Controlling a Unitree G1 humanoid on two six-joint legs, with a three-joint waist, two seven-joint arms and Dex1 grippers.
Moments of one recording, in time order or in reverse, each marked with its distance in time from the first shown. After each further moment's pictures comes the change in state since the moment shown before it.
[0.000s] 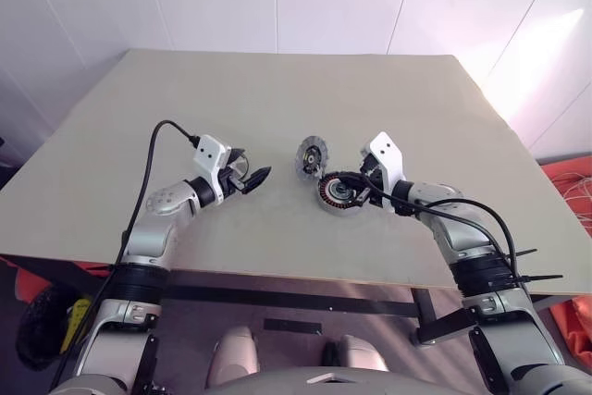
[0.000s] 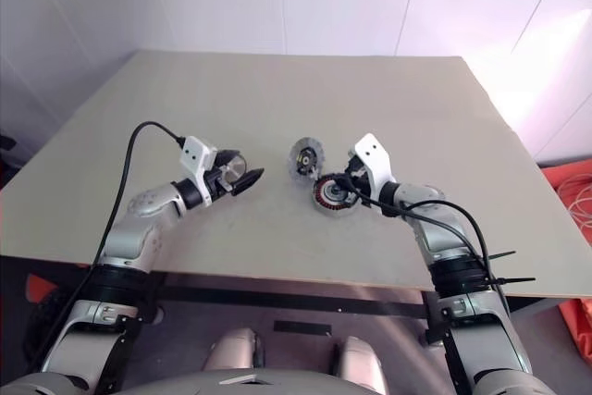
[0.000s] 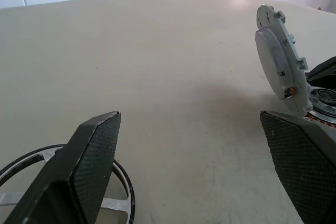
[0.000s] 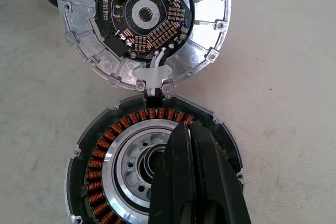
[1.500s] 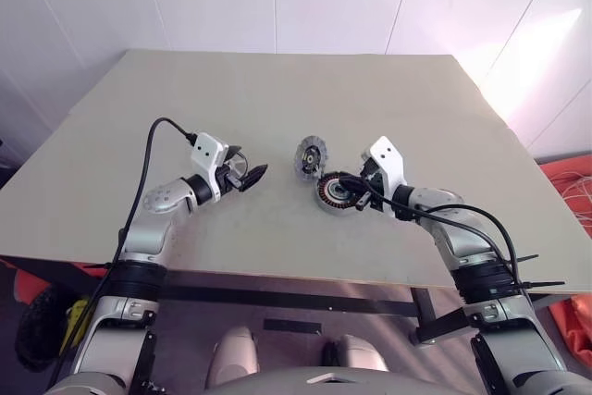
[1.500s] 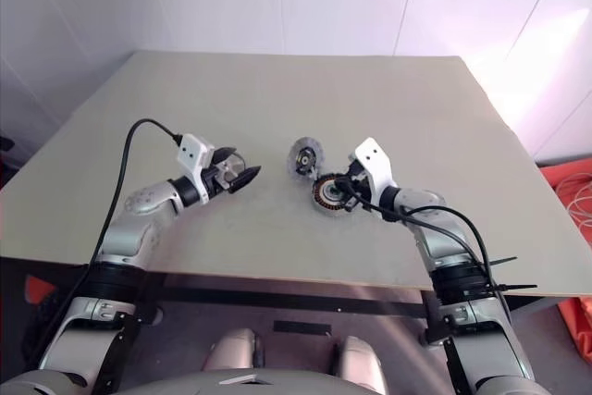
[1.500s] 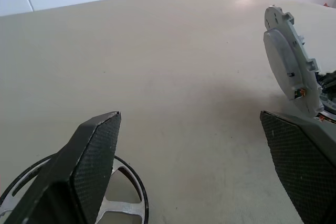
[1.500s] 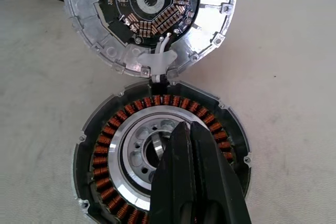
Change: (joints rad) left arm -0.016 0.015 0.005 0.022 0.013 -0.023 0.000; right arm 0.046 0.003 0.001 -0.046 0.000 0.021 -0.021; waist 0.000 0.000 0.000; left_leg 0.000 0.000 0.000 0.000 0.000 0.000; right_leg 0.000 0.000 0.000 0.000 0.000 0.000
